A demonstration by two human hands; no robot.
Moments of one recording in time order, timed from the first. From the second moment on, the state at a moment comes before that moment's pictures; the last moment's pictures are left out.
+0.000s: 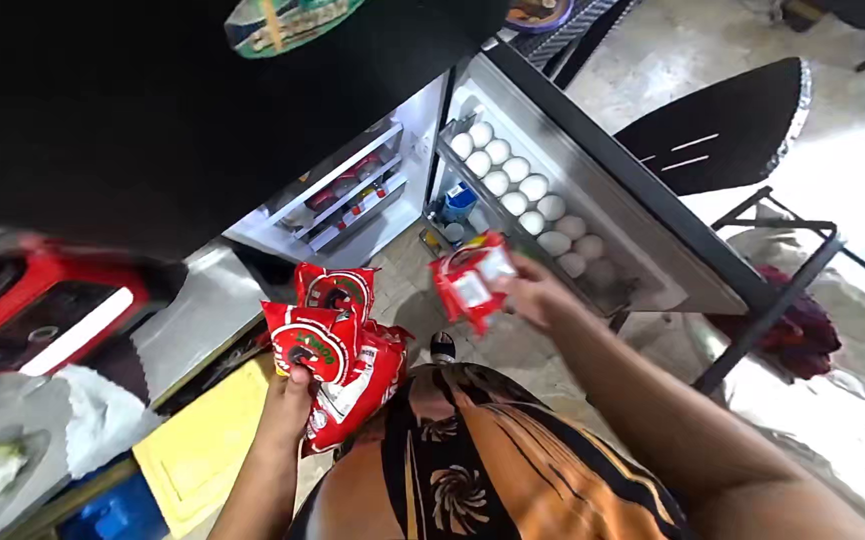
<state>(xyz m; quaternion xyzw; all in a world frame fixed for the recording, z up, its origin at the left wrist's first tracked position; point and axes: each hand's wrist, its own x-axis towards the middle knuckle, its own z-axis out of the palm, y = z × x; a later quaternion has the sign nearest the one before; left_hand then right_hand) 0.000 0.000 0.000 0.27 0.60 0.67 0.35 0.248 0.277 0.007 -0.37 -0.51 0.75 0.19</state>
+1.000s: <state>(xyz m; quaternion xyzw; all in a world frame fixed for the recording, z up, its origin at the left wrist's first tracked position) -0.110 0.047 -0.028 0.27 0.63 0.48 0.54 0.114 0.360 -0.265 -0.65 -0.09 0.52 0.54</state>
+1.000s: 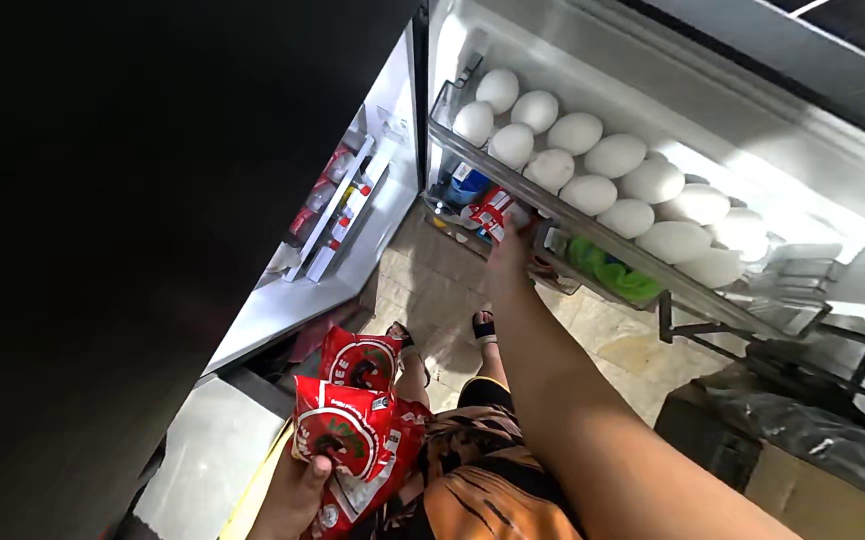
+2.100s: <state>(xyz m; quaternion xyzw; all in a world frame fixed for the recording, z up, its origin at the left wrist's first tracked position) -0.089 0.036 -0.028 0.23 0.65 0.49 0.54 0.135 0.366 -0.262 -0.70 -0.55 0.39 0.23</state>
